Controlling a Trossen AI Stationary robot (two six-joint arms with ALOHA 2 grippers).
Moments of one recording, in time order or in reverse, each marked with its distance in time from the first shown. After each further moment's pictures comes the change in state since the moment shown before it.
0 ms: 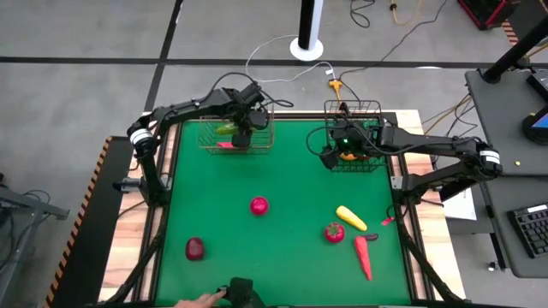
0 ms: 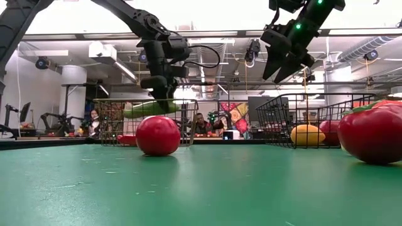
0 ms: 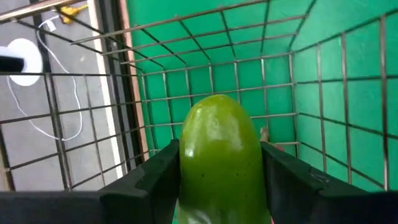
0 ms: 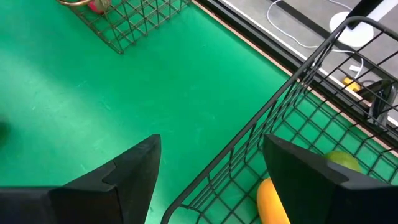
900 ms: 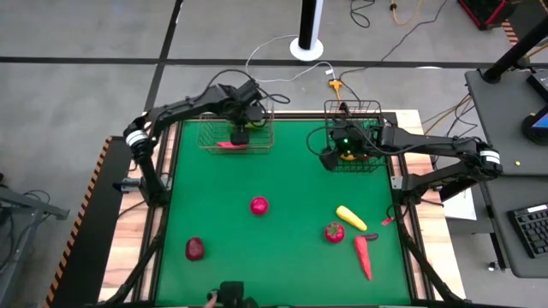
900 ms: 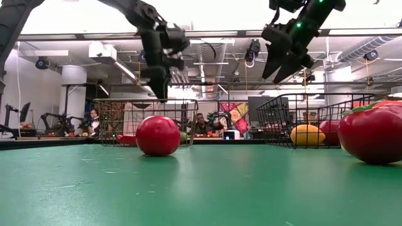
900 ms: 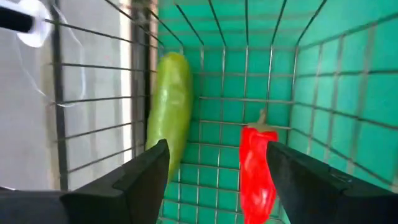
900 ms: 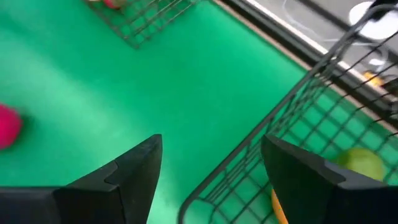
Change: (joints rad) left arm -0.012 -0.056 0.049 -0.112 -0.068 -0.161; right arm 0.000 -0.003 0.000 -0.001 -0.070 0.018
